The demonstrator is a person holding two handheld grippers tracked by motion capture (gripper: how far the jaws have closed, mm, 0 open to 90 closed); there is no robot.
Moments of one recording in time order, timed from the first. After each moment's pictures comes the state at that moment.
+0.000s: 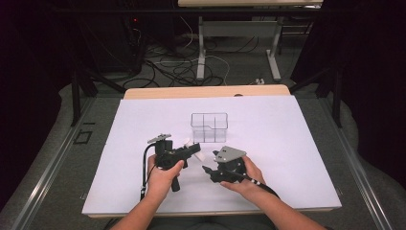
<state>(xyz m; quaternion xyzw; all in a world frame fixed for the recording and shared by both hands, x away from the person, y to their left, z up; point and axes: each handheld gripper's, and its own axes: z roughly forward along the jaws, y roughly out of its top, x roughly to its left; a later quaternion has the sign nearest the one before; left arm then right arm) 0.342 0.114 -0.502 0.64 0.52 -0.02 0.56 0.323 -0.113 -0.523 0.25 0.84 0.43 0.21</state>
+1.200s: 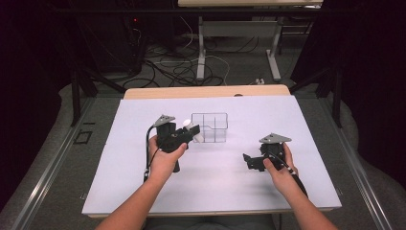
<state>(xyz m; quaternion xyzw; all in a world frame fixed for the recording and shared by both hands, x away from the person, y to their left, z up) 0.376 0.101 -0.461 0.68 0.48 0.08 0.55 0.355 -0.230 -0.532 0.47 0.77 0.38 0.22</state>
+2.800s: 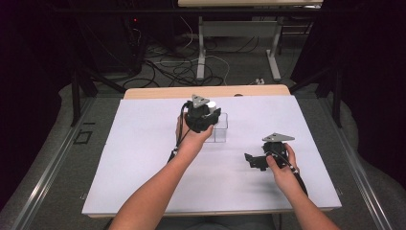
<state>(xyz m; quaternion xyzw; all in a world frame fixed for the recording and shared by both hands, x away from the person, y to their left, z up) 0.426 0.020 -0.443 0.73 0.43 0.20 0.49 0.361 -0.239 -0.538 0.48 0.76 0.39 0.20</state>
